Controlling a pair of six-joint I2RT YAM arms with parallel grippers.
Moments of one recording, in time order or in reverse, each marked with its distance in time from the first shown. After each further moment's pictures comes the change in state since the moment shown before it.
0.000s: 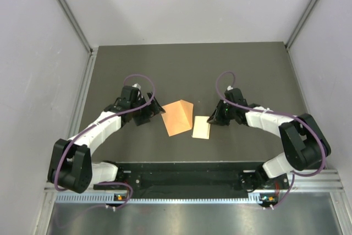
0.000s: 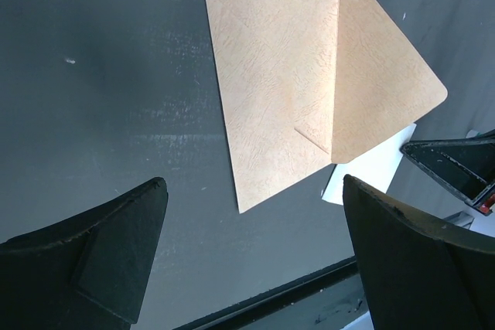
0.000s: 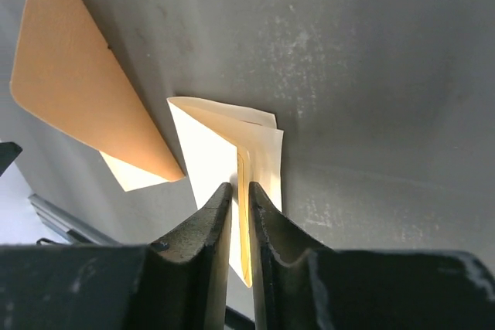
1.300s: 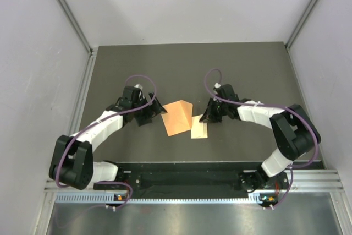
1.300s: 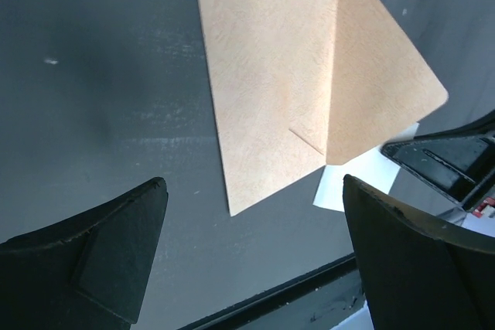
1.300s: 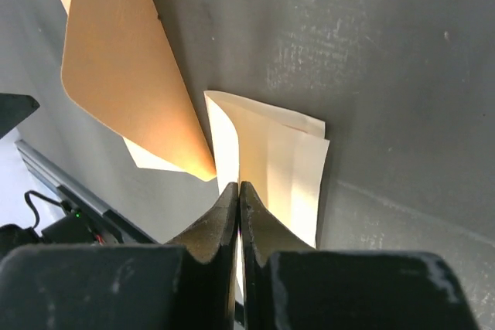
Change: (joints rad) left arm -0.010 0.036 -0.004 0.027 0.010 -0.021; right arm 0.059 0.127 0.119 0.006 -0.113 -0.095
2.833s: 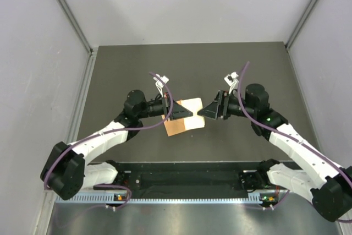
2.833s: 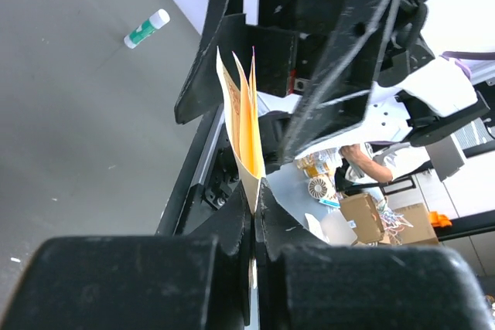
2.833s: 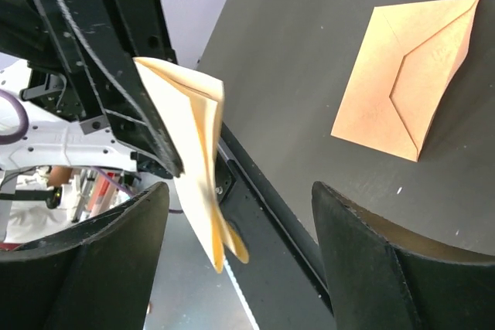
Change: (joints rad) left arm -0.278 -0.102 -0.100 0.886 0.547 -0.174; right arm 0.003 -0.644 -0.079 0.048 -0.259 -0.049
